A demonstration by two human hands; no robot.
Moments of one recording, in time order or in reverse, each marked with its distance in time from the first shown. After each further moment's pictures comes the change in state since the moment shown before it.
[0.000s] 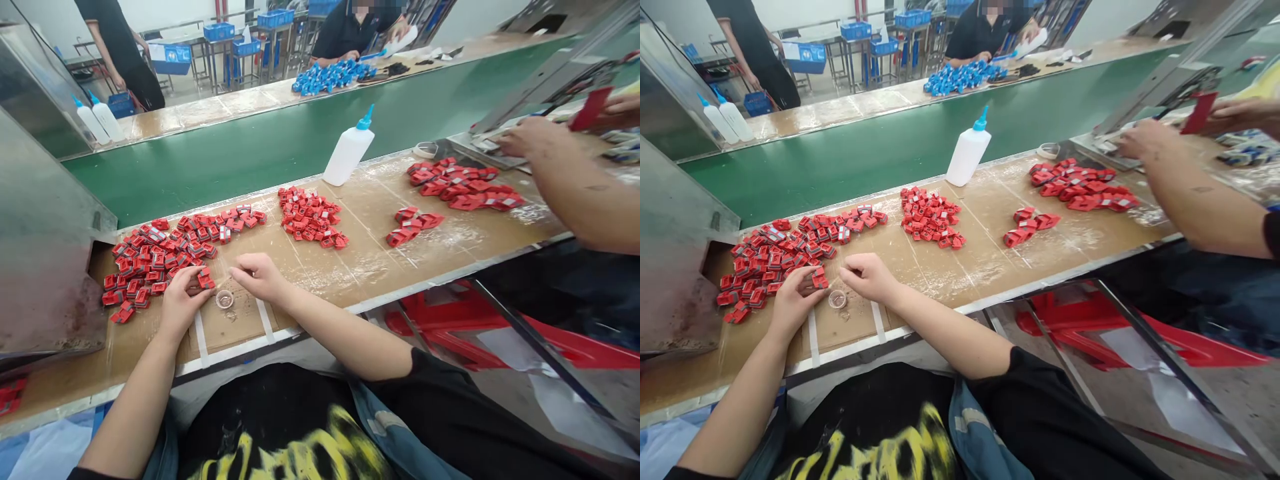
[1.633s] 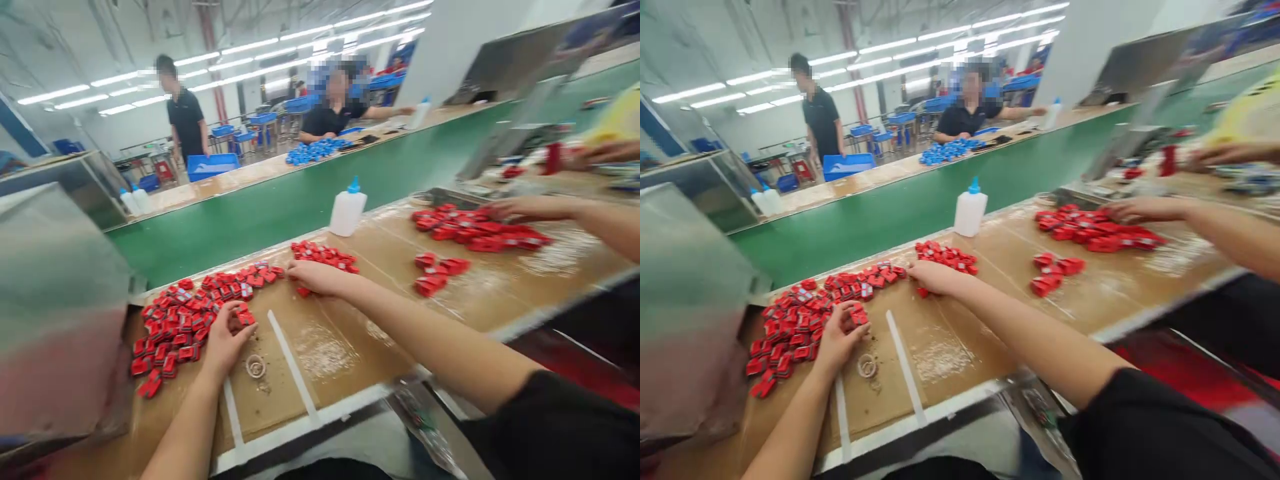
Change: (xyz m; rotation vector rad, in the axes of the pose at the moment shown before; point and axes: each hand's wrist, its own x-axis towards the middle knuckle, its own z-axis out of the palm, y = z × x) left_hand 0.054 0.004 0.028 -0.268 -0.104 0.007; right_hand 0.069 0.090 -0.132 -0.750 -0.447 0.042
